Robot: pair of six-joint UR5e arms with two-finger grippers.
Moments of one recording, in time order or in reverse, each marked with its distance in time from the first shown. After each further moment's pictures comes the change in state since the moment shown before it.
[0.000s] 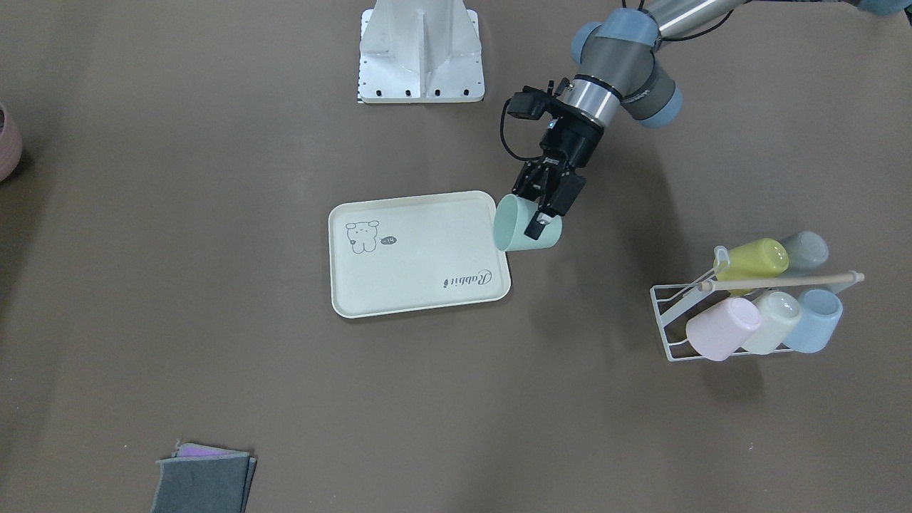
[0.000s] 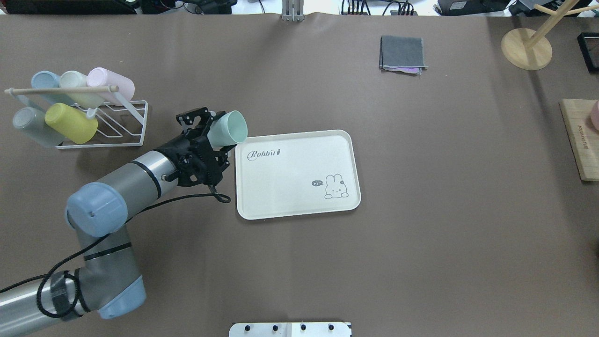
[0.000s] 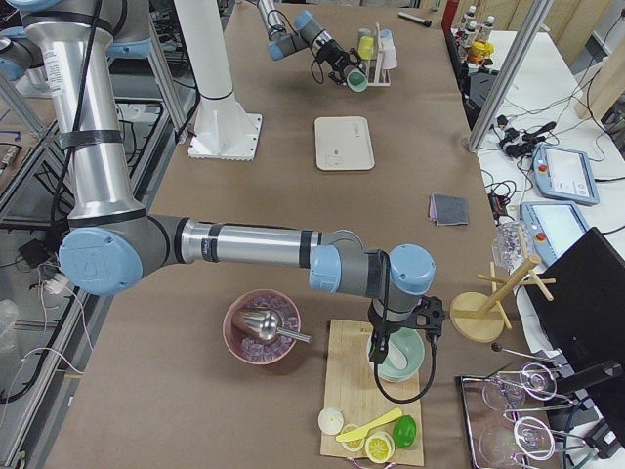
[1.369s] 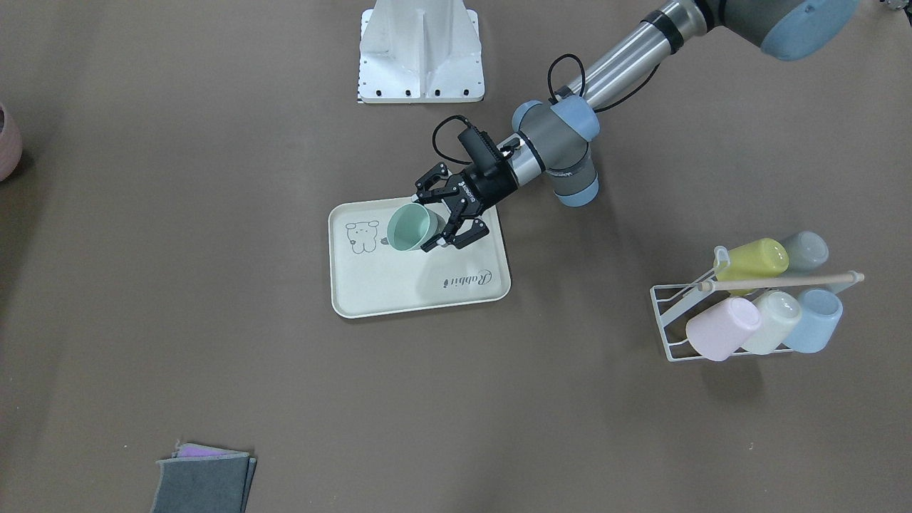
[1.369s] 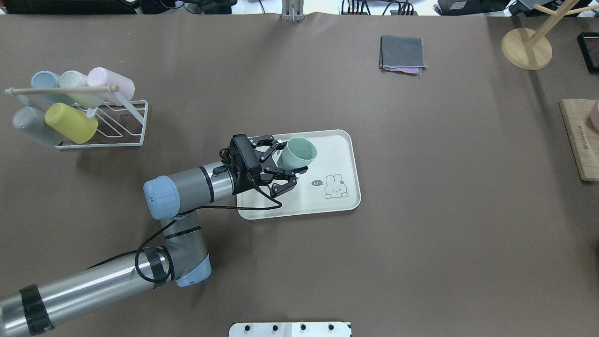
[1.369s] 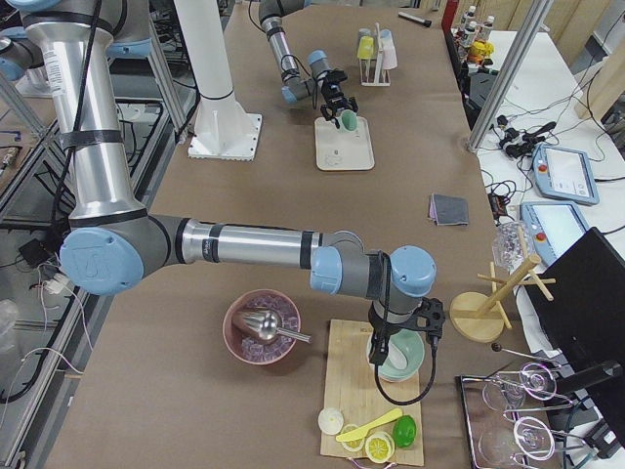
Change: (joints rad) left arm 0.020 -0.298 0.551 -0.595 -0.287 -0.541; right arm 0.000 0.005 -0.010 0.000 -0.001 0.000
